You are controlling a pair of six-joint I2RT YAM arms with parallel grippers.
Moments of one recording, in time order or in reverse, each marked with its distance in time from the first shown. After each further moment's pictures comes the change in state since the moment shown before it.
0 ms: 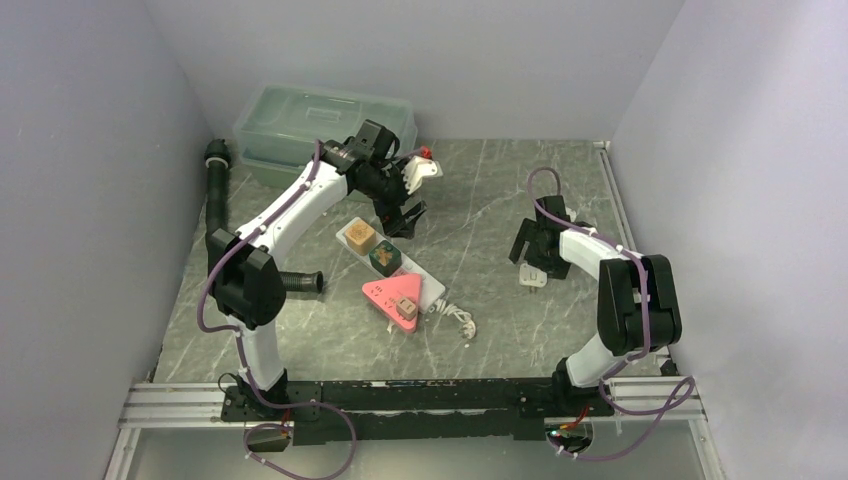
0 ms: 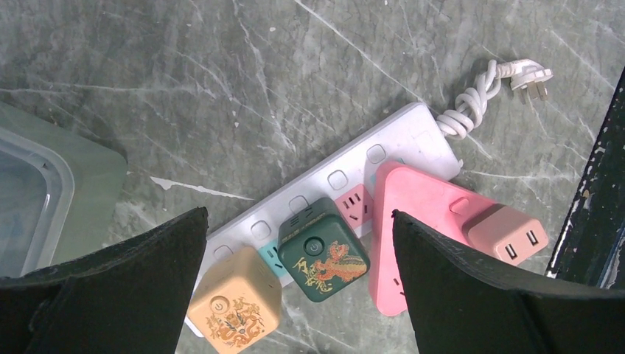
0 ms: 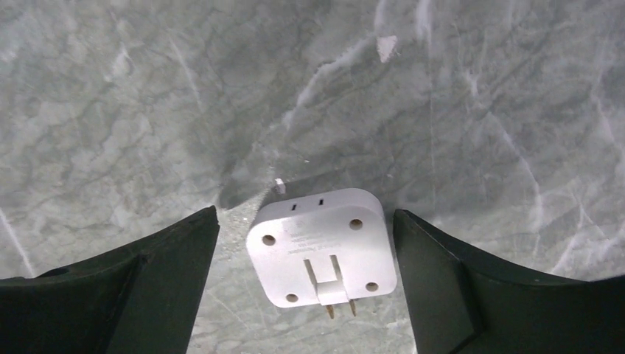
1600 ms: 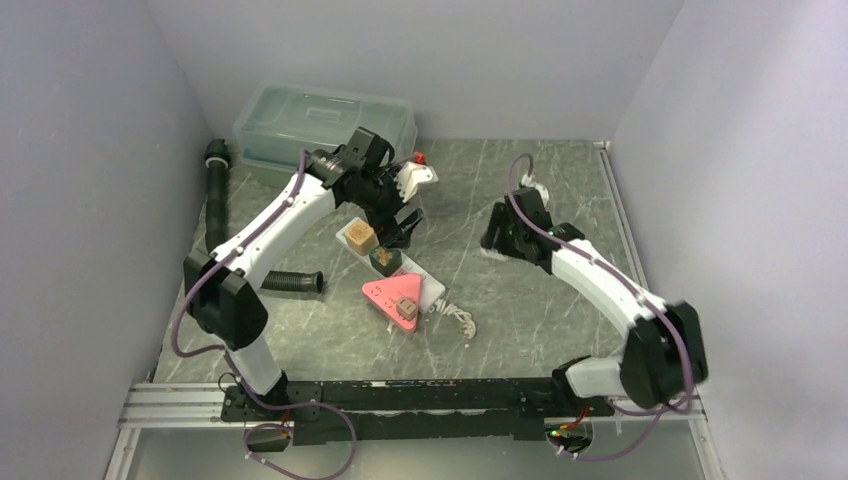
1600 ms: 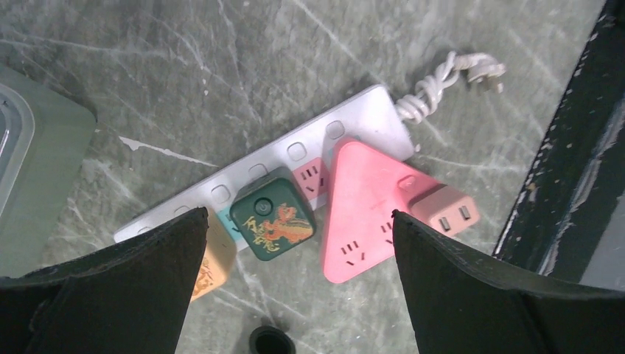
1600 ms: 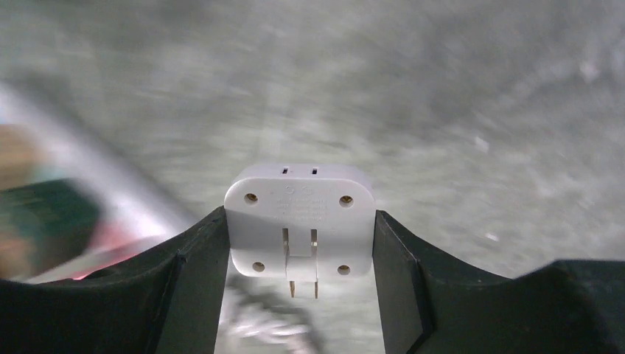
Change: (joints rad) left arm -0.039 -0.131 -0.083 -0.042 -0.069 -0.098; right arm 0.261 -0.208 0.050 -0.055 0.009 0.079
